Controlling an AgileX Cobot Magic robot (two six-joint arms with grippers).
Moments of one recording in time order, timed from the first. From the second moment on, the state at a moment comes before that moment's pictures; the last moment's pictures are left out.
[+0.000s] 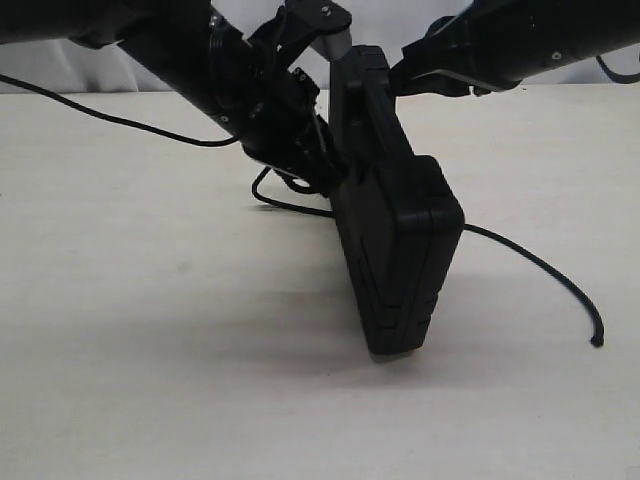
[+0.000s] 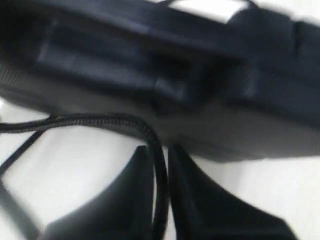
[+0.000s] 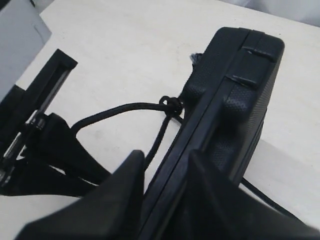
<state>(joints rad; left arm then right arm) -0.57 1.80 -1.41 -0.58 0.83 0.78 0.24 1.50 -1.23 0.71 0.74 -0.67</state>
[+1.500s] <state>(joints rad) -0.30 1.81 -1.17 -0.01 0.87 1.69 0.24 1.50 -1.23 0.72 0.74 -0.67</state>
